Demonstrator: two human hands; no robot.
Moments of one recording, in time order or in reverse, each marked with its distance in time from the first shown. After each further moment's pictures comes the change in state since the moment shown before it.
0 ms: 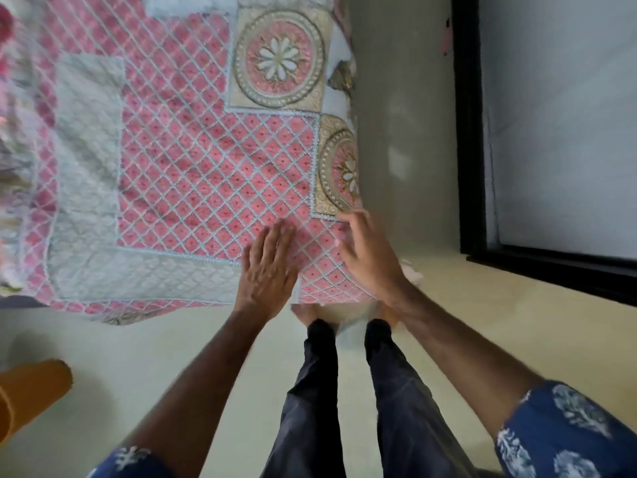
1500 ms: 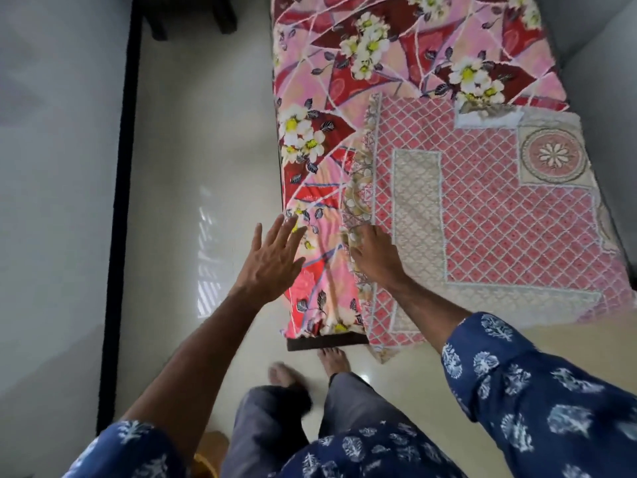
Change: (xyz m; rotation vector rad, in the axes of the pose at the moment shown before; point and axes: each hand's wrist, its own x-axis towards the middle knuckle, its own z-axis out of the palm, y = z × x) left_hand -0.101 -0.738 -0.333 0.088 0.070 0.281; right_hand 0.239 -0.601 0.437 -0.280 0.043 0.294
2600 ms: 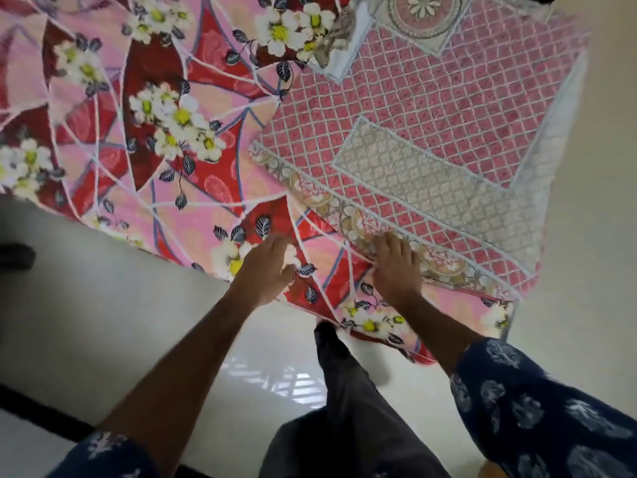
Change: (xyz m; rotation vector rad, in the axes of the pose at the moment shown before) left_hand 0.423 -0.137 -0.055 0.110 -0.496 0.843; right_hand 0.192 -0.073 0.079 0.191 0.199 1.029
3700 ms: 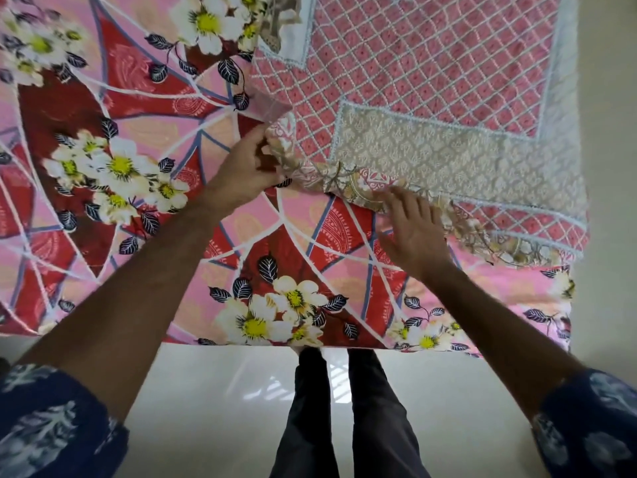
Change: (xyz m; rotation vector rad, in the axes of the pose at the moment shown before) left_hand 0.220 -0.045 -0.108 -0.441 -0.050 0.230; right_hand 0.078 -0.029 -0.004 0.122 0.423 -0.030
